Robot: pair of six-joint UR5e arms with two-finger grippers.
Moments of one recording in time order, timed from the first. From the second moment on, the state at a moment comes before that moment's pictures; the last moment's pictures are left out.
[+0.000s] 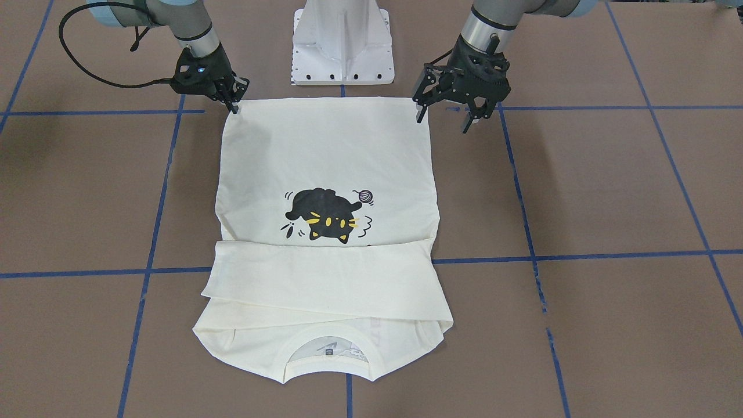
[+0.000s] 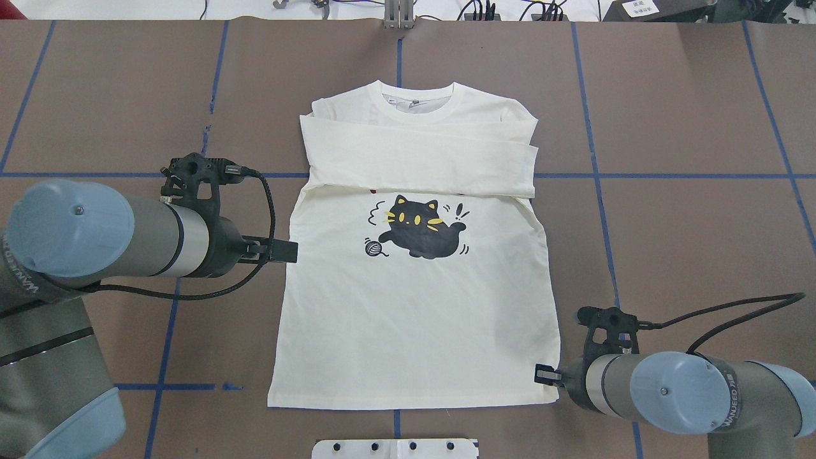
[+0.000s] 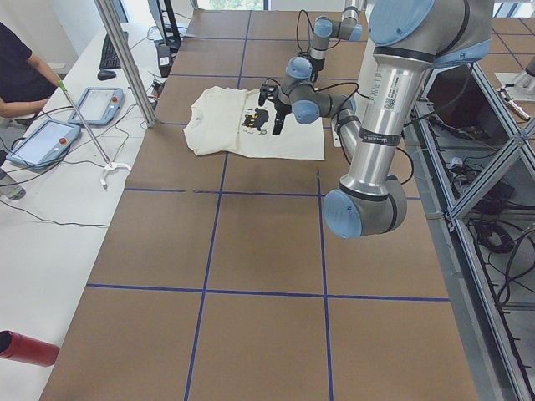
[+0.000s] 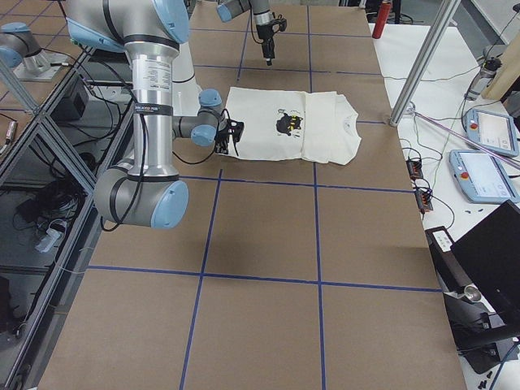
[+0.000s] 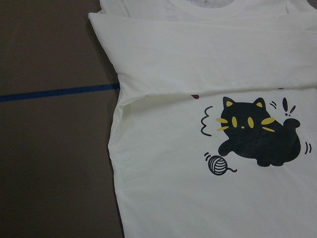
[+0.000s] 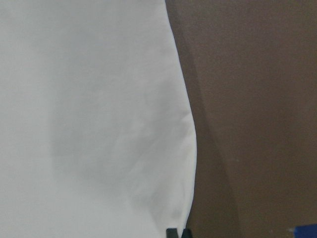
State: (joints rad) left arm -0.51 -1.85 -2.11 -1.78 -1.79 -1.27; right arm 0.16 -1.59 2.10 -1.19 1.60 1.67
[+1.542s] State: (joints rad) left arm -0.17 -1.79 -2.00 -1.77 -1.61 -1.71; right arm 0.18 -1.59 2.19 -1.18 1.61 1.68
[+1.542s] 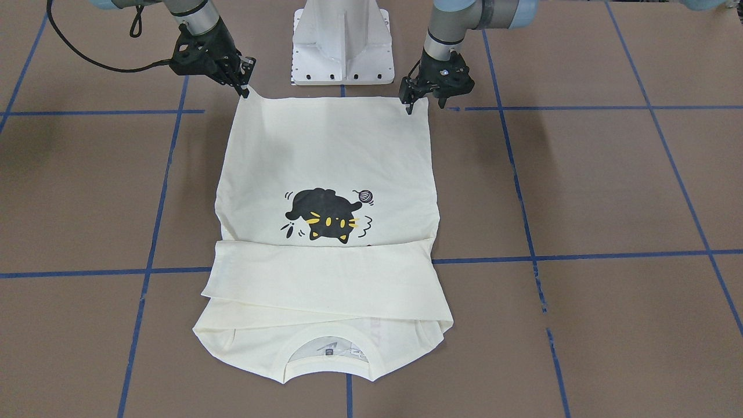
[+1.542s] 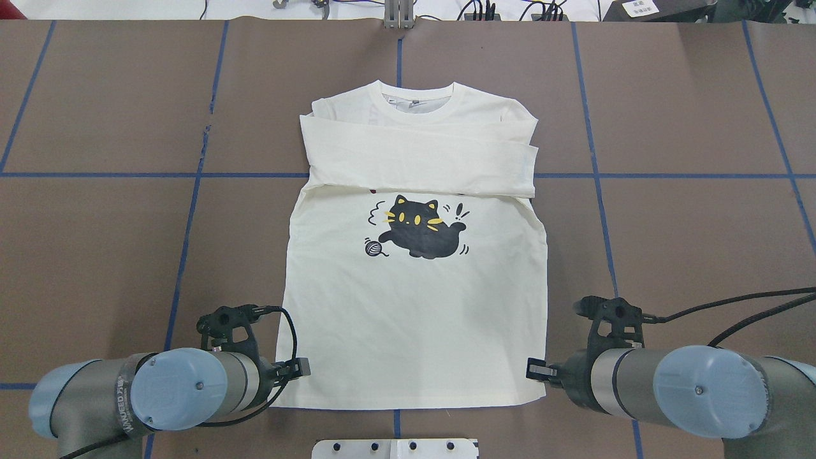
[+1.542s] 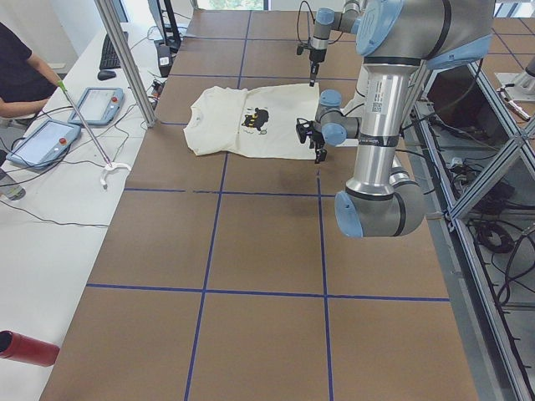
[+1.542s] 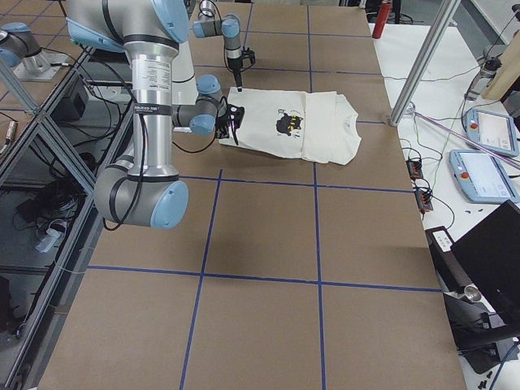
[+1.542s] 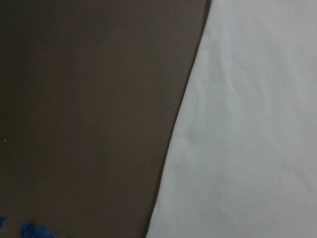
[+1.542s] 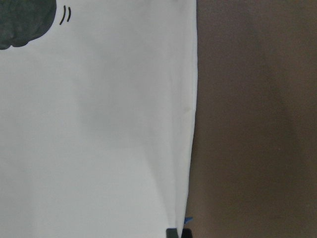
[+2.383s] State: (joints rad) left arm -0.13 -1.79 -2.01 -1.75 -1.61 -1.71; right arm 0.19 -1.59 2.19 -1.18 1.62 1.68
